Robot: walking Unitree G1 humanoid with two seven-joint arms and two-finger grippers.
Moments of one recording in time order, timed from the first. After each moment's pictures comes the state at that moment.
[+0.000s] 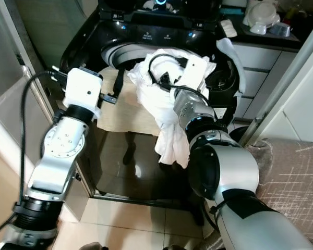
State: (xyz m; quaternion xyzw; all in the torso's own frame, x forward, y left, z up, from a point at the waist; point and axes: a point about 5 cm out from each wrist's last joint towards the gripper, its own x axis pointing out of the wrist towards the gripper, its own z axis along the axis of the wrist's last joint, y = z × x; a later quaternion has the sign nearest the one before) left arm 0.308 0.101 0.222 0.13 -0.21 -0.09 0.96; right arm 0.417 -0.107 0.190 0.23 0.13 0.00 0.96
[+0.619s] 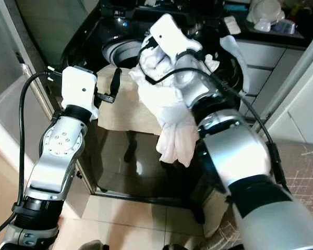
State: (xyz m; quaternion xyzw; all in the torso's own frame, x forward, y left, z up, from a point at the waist) left arm 0.310 0.108 0.220 0.14 -0.20 -0.08 0.97; right arm 0.424 -0.106 0.280 -0.42 -0.17 -0.05 0.89
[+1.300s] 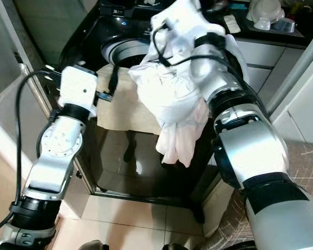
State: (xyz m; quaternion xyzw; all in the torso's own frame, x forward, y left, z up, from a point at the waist) left arm 0.306 0.111 0.230 0.17 -0.25 -0.06 0.95; right arm 0.417 -0.135 0.309 -0.37 -0.28 -0.14 0.88
